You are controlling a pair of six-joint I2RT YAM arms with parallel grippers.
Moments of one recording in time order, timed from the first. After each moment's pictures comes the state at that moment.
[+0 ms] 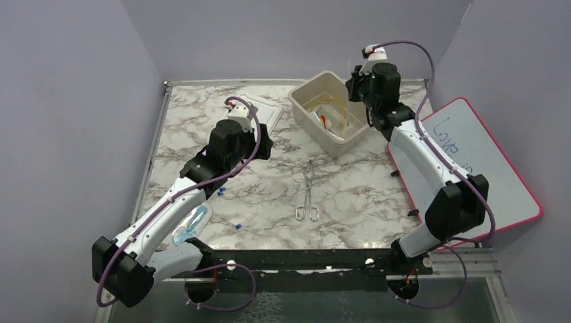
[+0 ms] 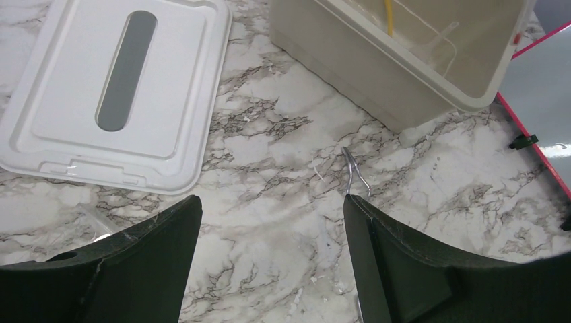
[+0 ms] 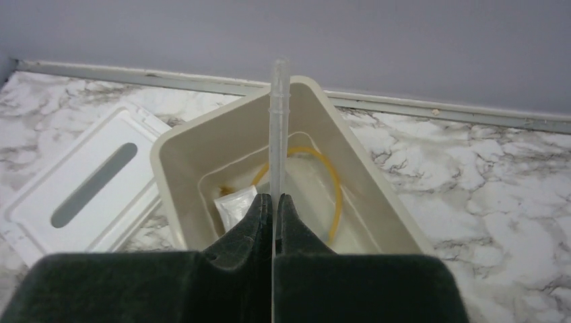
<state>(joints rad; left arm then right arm) -0.56 1.08 0.95 -0.27 -0.12 -0.32 0.35 1.53 1.40 -0.09 0.12 0.14</state>
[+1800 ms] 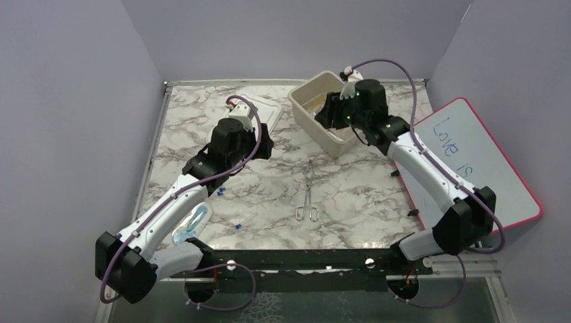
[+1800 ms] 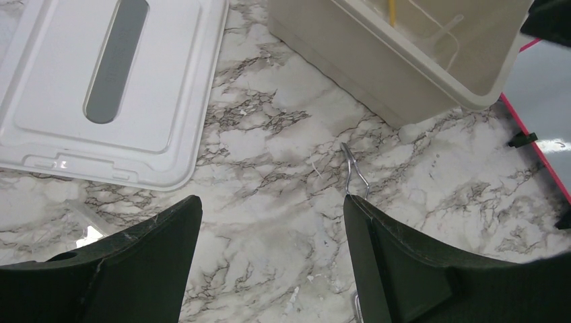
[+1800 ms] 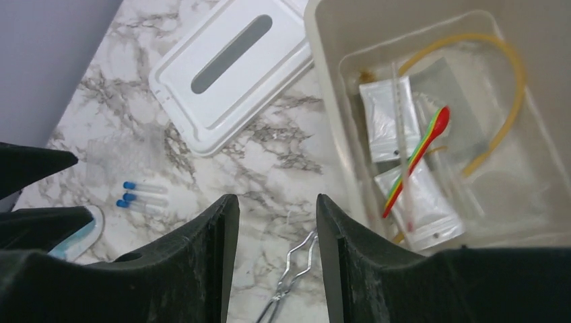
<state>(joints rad) -0.54 1.11 0.95 -0.26 -0.09 -0.34 0.43 1.49 1.37 -0.30 -0.21 0.21</state>
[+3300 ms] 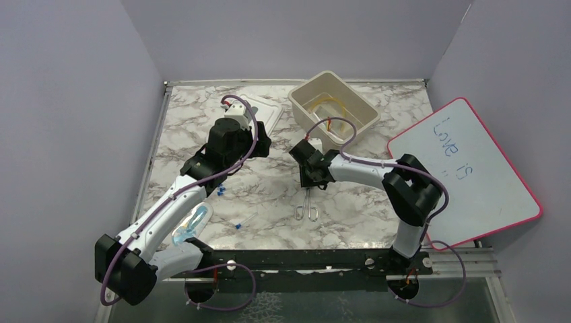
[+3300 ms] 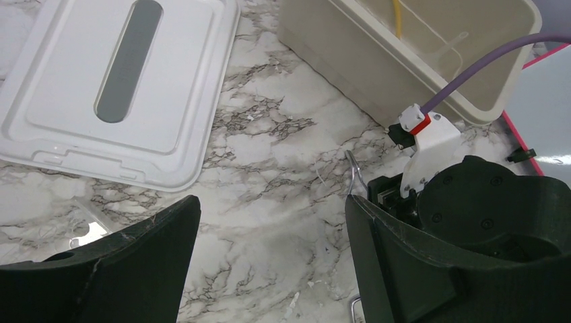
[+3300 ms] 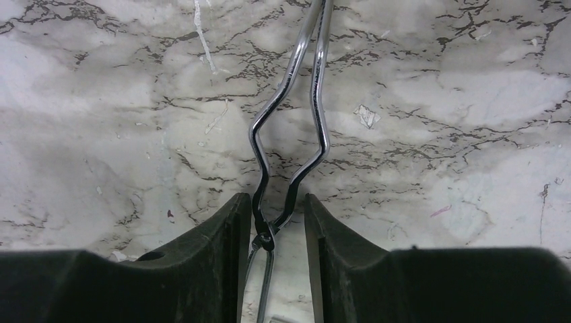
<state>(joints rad) -0.52 1.10 0.94 -0.25 -0.11 -0.36 0.83 1.83 1.14 -0.46 0.30 0.65</state>
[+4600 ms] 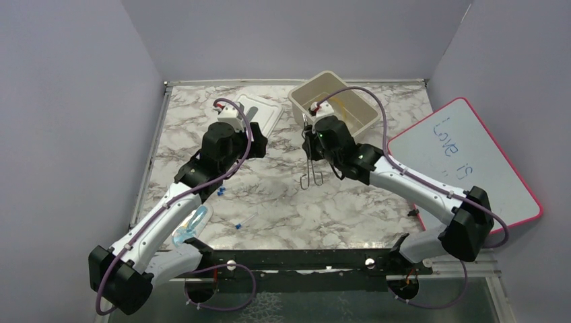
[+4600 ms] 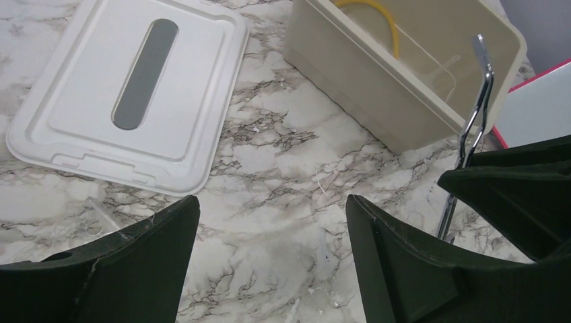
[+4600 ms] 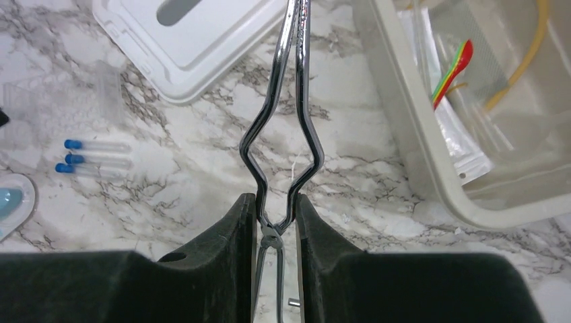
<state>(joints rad) -0.52 1.03 0.91 -0.24 -0.14 -0.37 0.83 1.42 1.15 -0.28 0.31 0.29</state>
